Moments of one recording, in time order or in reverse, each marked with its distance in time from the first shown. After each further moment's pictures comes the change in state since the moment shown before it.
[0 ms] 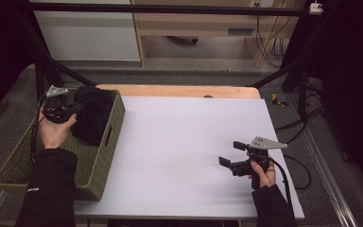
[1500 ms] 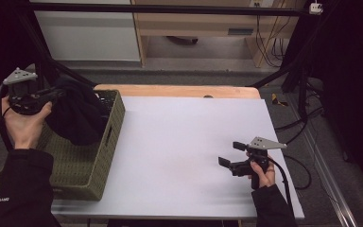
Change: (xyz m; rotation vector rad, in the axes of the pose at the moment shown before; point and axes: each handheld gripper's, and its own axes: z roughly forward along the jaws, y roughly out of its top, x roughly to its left) left arm -0.002 0.048 -0.085 -0.113 -0.019 0.034; right arm 0.000 -0.001 0.001 0.003 0.001 0.002
